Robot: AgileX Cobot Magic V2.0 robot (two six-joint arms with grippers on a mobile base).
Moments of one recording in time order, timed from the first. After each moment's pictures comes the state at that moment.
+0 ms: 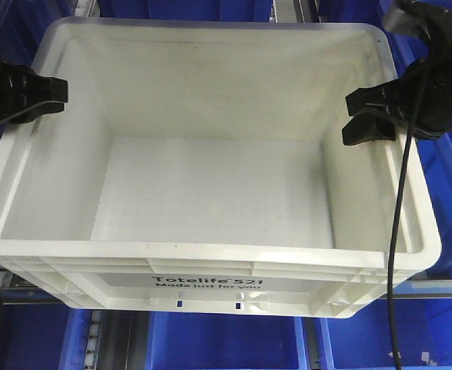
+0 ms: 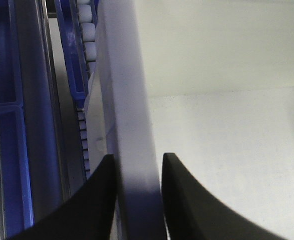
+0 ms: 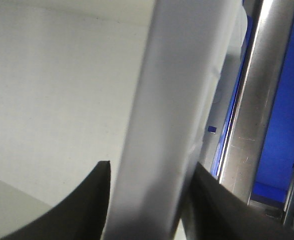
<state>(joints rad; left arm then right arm) -0.20 1.24 -1.12 -0.29 0.74 0.06 0.12 1.42 -1.28 0.40 1.07 -0.18</state>
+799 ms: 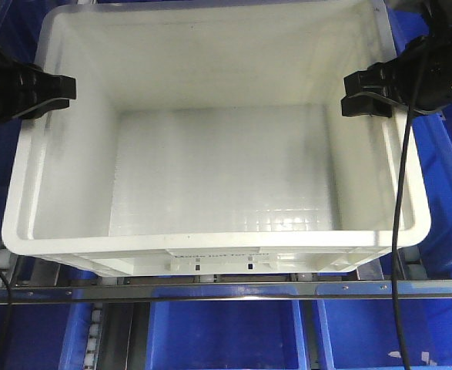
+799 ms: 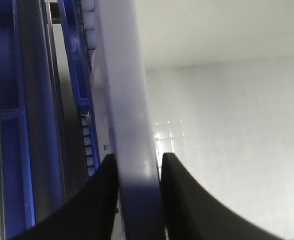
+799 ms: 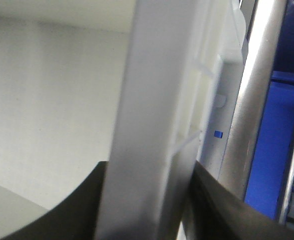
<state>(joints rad) -0.20 1.29 -1.12 -0.29 0.68 0.07 0.12 1.42 -1.28 0.41 0.90 -0.26</state>
